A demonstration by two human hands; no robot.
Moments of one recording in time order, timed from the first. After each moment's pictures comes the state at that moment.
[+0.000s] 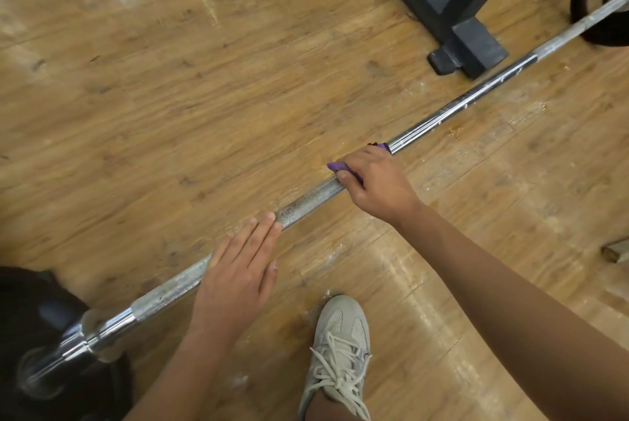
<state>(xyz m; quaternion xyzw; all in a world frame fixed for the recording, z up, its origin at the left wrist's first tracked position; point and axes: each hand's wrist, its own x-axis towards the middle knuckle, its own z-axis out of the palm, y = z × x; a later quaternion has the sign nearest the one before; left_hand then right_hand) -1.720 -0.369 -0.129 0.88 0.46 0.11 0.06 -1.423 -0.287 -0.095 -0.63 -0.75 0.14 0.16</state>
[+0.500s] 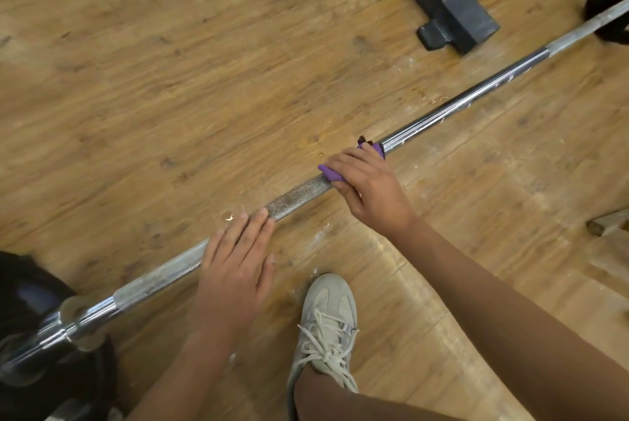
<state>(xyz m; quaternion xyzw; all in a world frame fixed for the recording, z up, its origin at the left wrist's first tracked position) -1.702 -0.404 -0.127 0.85 0.50 0.15 0.09 -1.418 -0.342 -0.111 -0.56 -0.79 0.09 0.21</state>
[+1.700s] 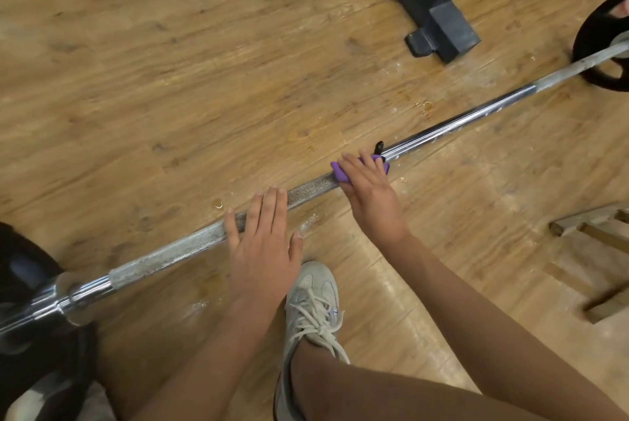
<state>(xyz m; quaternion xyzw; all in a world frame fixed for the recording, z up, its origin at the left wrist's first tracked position) -1.638 -0.412 -0.109 0.79 0.59 0.03 0.14 -1.414 -0.387 -0.108 -0.67 -0.71 0.12 0.18</state>
